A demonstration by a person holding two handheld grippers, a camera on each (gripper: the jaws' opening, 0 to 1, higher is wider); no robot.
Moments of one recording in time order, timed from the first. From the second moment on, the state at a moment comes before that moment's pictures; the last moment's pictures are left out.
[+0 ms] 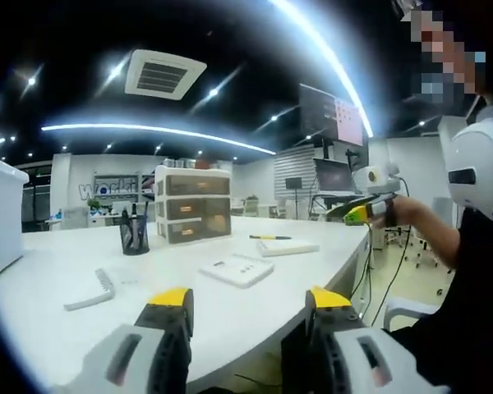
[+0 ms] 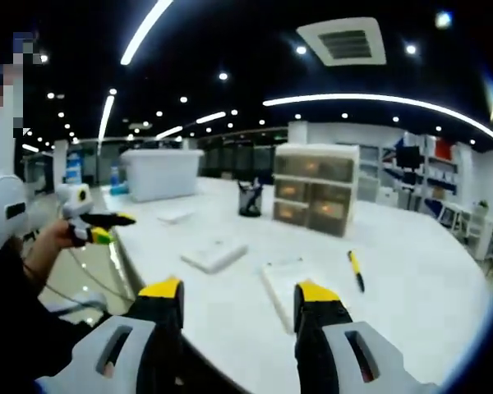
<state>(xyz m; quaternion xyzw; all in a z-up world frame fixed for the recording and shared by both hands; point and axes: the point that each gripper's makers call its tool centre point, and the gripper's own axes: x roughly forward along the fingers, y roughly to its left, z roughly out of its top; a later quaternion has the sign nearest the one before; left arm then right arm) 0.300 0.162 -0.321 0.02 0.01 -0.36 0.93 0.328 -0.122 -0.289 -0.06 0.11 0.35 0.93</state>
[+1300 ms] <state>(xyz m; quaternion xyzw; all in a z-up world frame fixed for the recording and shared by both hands) 0.297 0.194 -0.329 0.01 0.02 -0.34 0.94 0.448 -0.164 -0.300 -0.18 0.32 0.35 0.86</state>
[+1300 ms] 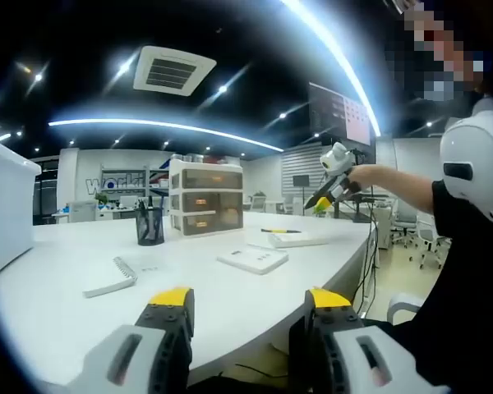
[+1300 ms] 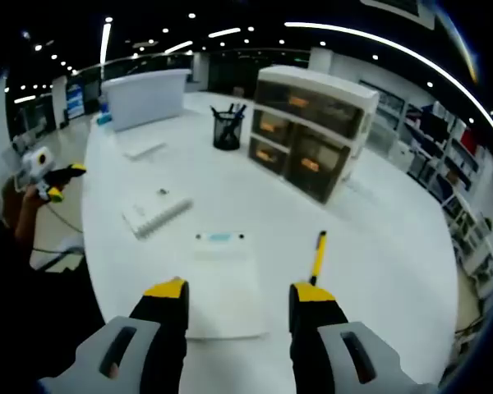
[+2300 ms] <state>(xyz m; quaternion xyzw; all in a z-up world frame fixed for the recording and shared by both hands) 0.296 0.201 -0.337 0.02 0.04 -0.35 0.94 0.518 -0.180 -0.354 -0.19 0.50 0.29 0.79</state>
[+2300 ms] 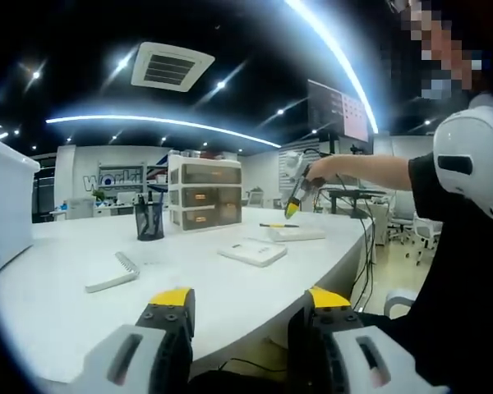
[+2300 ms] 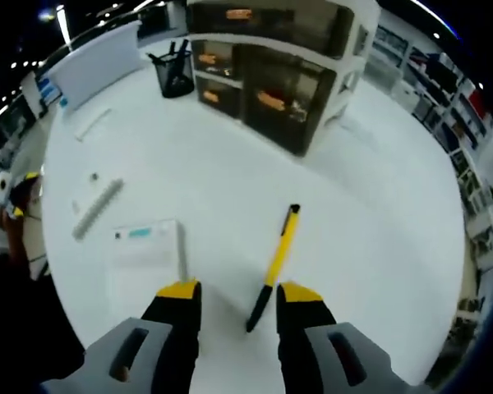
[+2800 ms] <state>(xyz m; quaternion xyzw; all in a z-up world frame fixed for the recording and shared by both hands) 0.295 0.196 -0.342 0.03 0.05 -0.35 0.93 0.530 -0.192 -0.375 -0.20 0.56 0.26 0.76</state>
